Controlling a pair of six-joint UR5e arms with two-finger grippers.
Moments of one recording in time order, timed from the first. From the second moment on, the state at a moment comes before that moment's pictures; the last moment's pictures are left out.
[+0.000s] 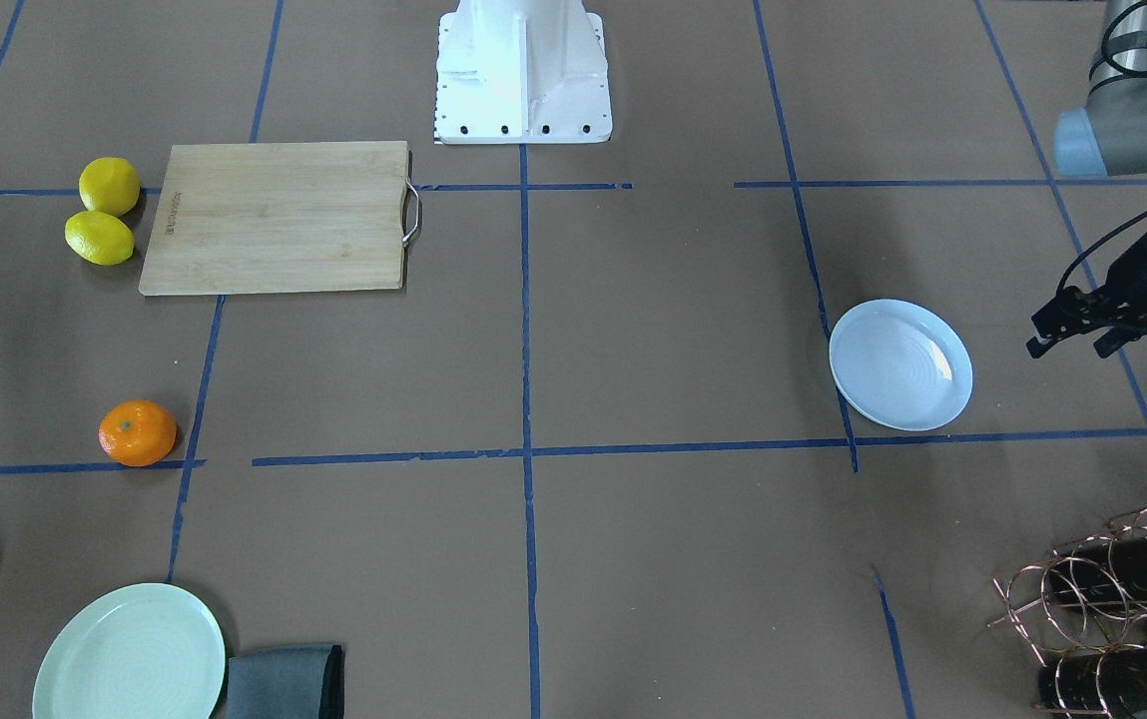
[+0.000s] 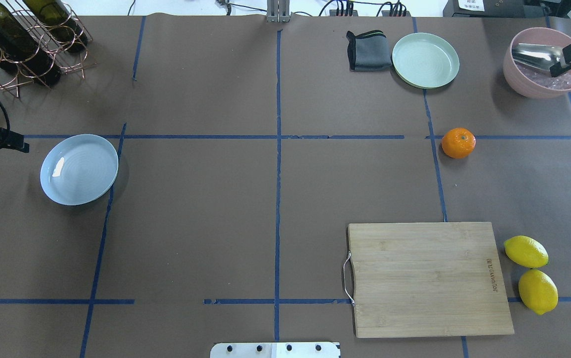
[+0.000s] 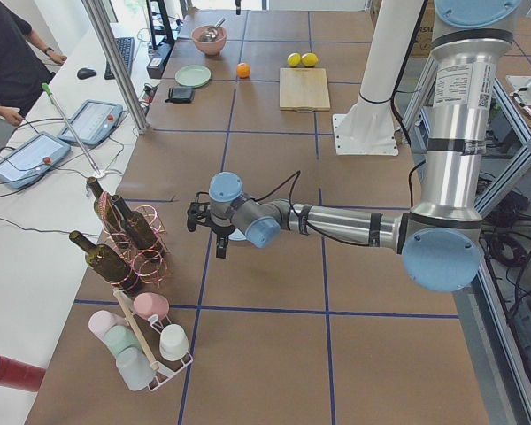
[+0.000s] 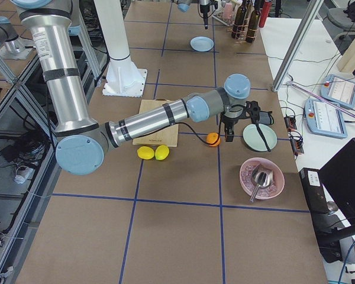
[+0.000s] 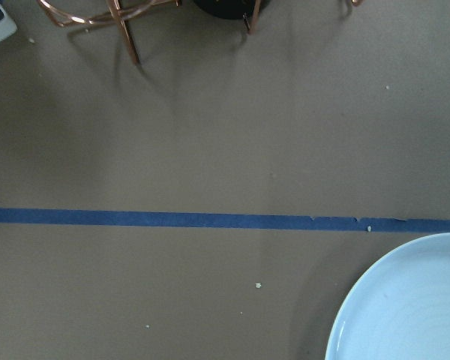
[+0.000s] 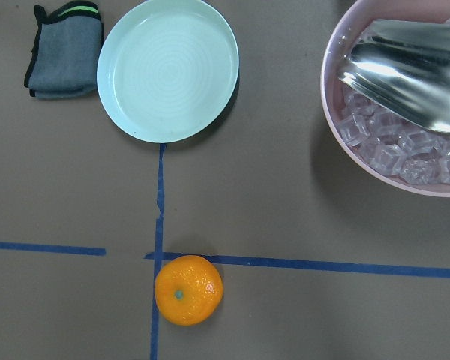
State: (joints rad) left arm -1.05 -1.61 -1.49 -2.31 -2.15 -0.89; right arm 1.38 -1.34 1.73 -1.49 2.49 0.48
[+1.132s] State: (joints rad) left arm -0.93 -1.64 -1.46 -2.38 -2.09 -1.00; right arm 1.37 -1.34 1.73 -1.44 2.49 0.56
